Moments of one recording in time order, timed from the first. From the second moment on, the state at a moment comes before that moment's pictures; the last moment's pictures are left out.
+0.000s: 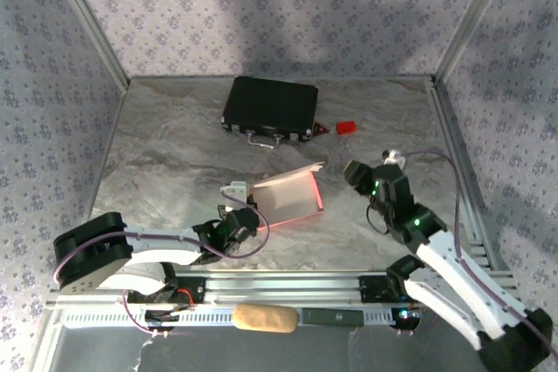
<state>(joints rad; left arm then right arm) -1.15 1.30 0.34 0.35 -0.85 -0.66 0.45 0.76 0.58 -0.35 0.19 0.81</state>
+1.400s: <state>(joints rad) -1.05 1.35 0.43 0.32 -0.75 -0.59 0.34 1.57 0.88 -0.23 -0.32 0.67</state>
